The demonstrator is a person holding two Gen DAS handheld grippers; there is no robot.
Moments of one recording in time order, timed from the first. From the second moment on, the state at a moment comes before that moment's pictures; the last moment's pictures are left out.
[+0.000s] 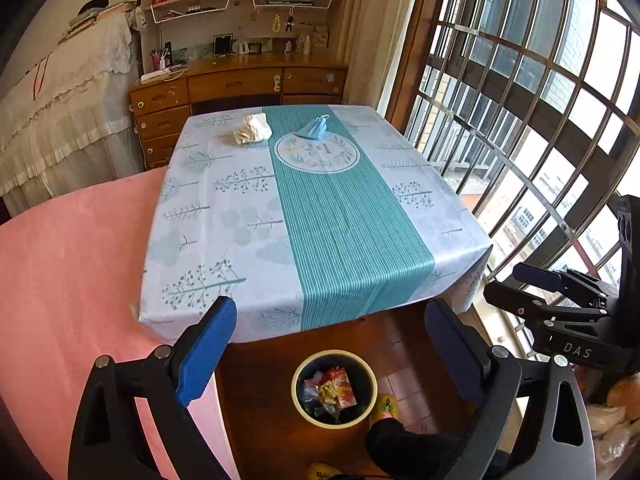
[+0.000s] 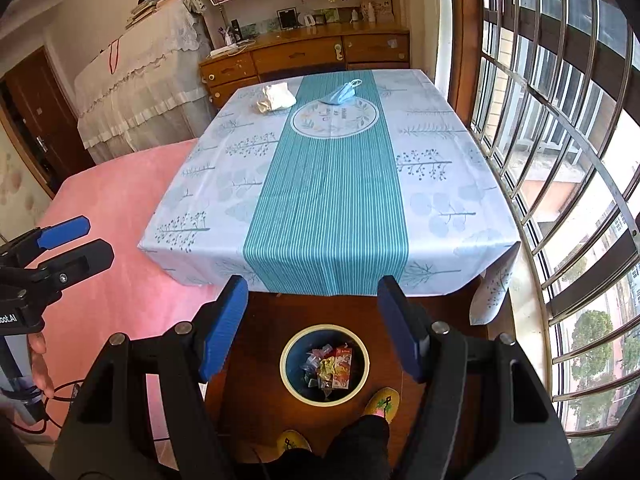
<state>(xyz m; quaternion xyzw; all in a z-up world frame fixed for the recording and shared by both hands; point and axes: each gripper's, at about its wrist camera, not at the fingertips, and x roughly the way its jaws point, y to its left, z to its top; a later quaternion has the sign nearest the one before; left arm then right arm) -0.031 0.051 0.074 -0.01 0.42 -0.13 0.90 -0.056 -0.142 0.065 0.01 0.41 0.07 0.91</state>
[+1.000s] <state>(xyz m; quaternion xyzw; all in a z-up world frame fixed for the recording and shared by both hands) 0.486 0.050 -0.013 -0.07 0.53 0.04 0.85 0.495 -0.172 0.009 0.03 0.49 0.16 0.85</state>
